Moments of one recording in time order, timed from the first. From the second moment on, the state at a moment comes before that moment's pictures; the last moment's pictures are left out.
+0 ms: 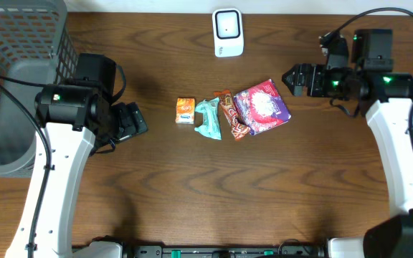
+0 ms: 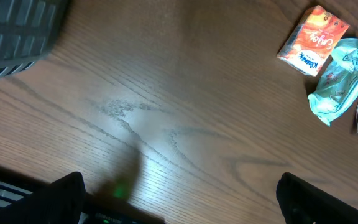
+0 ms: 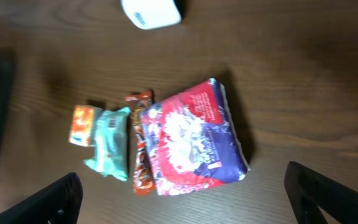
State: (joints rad) left arm -0.11 1.41 1.46 -1.44 -0.03 -0.54; right arm 0.00 1.58 1.43 -0.82 -0.41 0.10
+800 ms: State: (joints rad) left arm -0.11 1.41 1.46 -1.44 -0.03 -0.54; right arm 0.02 1.93 1.43 -0.63 -0.34 0.09
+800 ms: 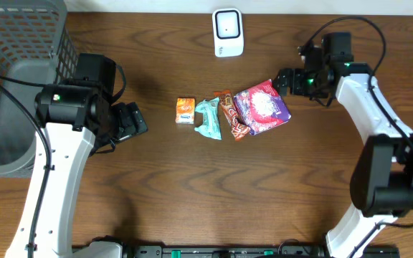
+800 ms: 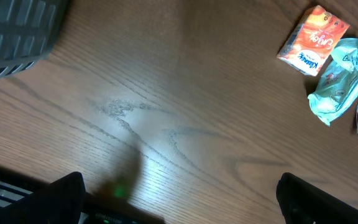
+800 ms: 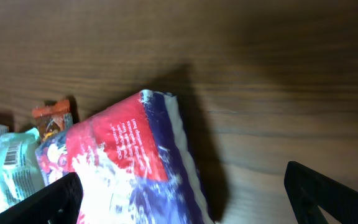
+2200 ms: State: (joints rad) left arm -0.11 1.41 1.46 -1.44 -0.03 -0.54; right arm 0.13 1.95 1.43 -1.08 -0.67 0.05
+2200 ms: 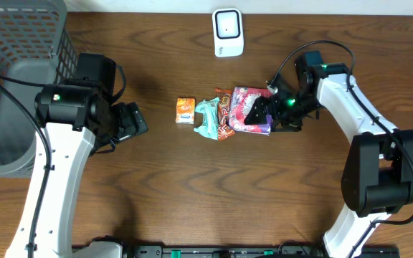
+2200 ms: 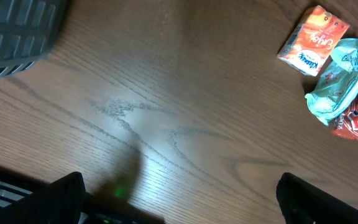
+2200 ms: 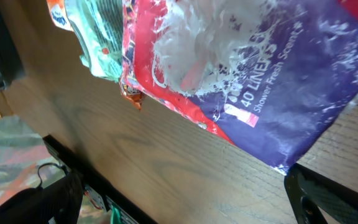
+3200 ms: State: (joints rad) left arm -0.11 1.41 1.46 -1.44 -0.03 -0.54; right arm 0.06 1.94 1.37 -0.78 -0.47 0.12
